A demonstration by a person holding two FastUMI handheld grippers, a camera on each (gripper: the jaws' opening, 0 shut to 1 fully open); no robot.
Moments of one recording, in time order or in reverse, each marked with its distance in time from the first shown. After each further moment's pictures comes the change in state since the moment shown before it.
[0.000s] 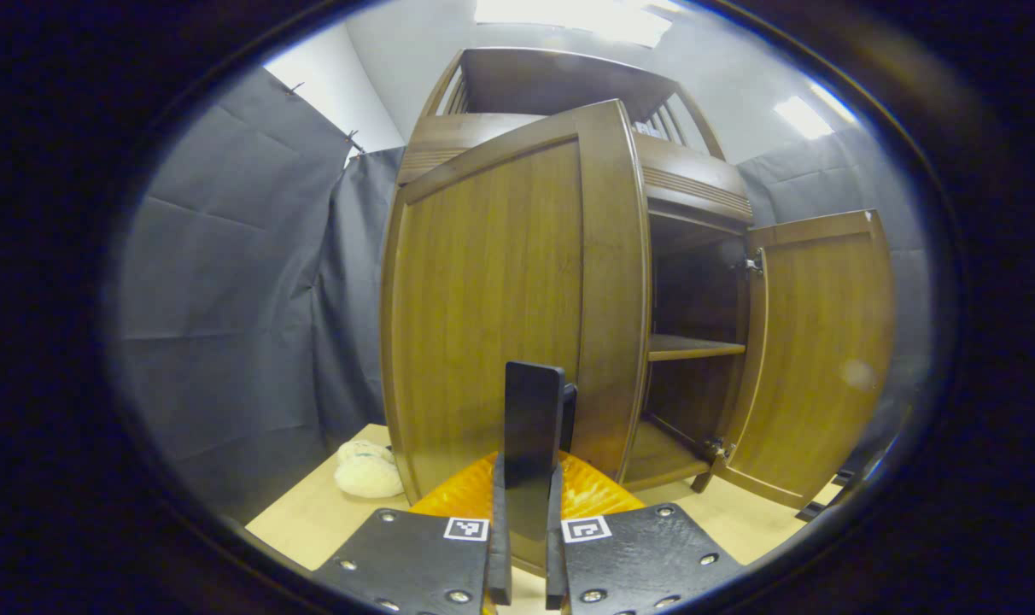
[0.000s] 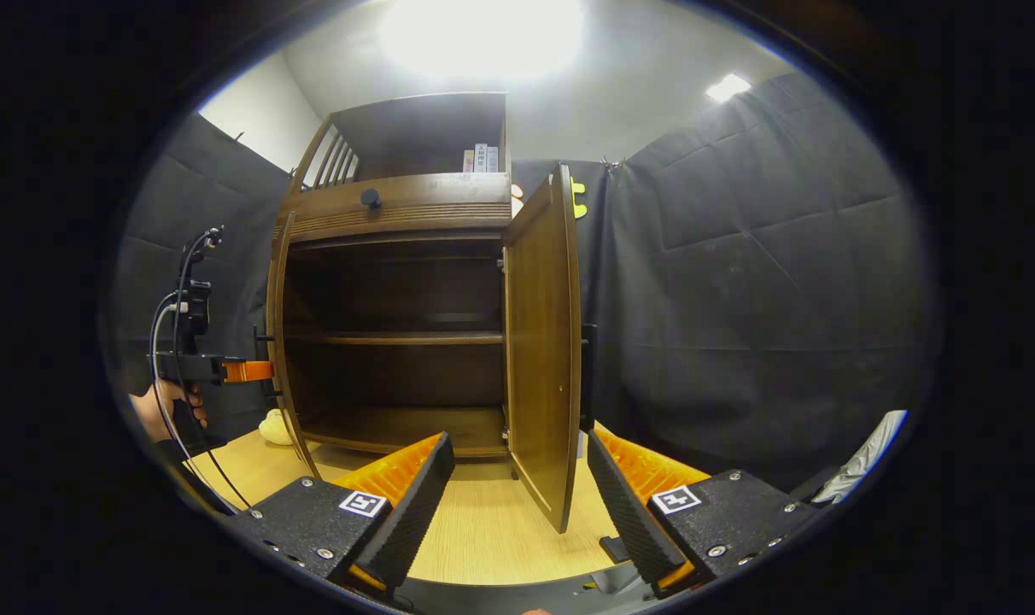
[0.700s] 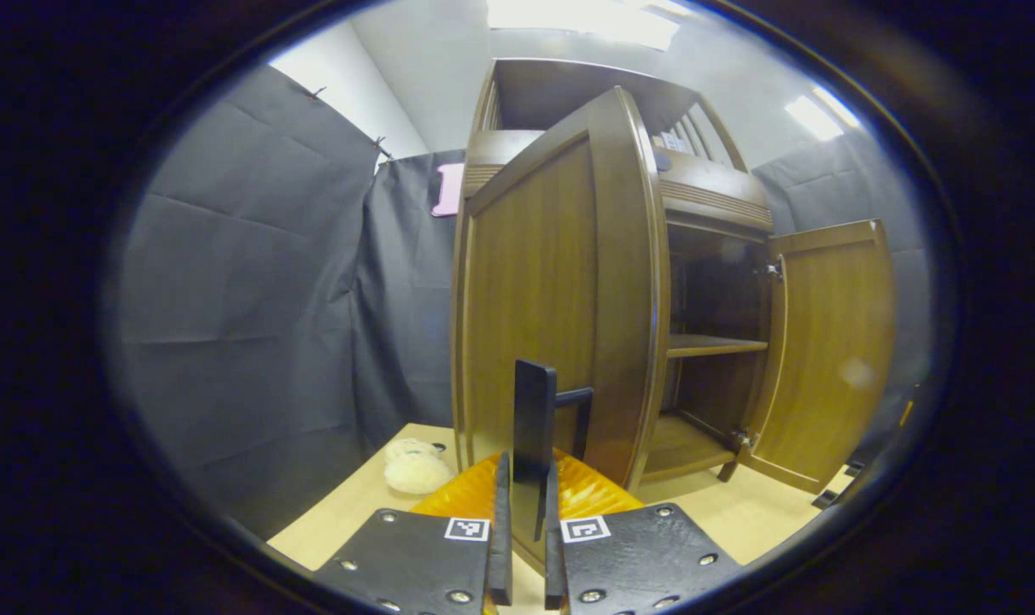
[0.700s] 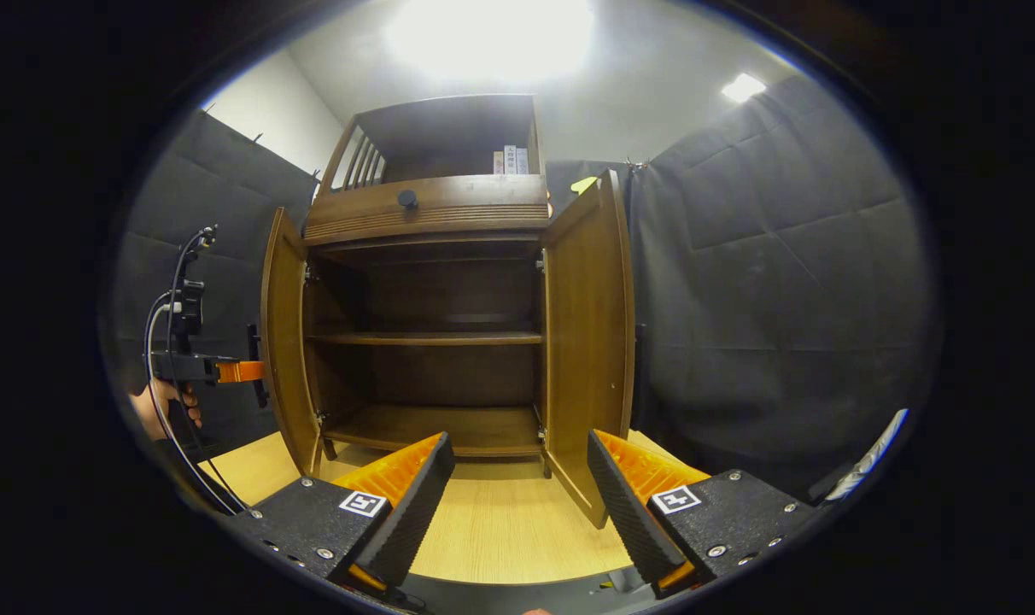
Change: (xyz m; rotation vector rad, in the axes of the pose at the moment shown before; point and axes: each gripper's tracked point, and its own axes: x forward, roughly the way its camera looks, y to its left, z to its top) left arm -0.064 0.069 0.009 -0.007 -0.015 0.073; right arm -0.006 0.047 -0.001 -0.010 -0.004 0.081
